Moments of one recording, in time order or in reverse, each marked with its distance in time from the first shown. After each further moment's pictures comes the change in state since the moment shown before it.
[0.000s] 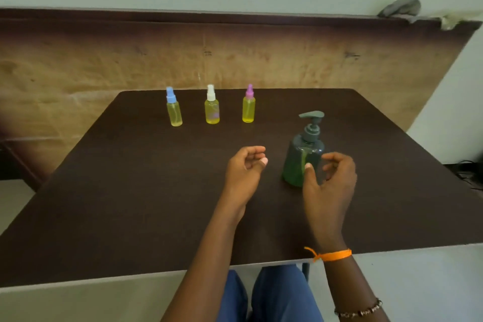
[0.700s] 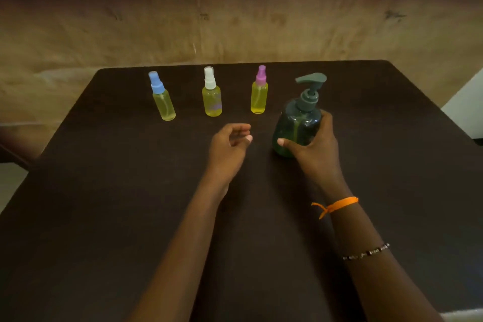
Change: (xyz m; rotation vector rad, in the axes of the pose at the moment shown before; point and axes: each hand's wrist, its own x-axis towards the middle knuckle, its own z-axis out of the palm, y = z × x) left_hand 0.114 -0.019 -0.033 0.153 0.064 -0.076; right_hand 0.092 0.026 0.108 0.080 -0.510 0.202
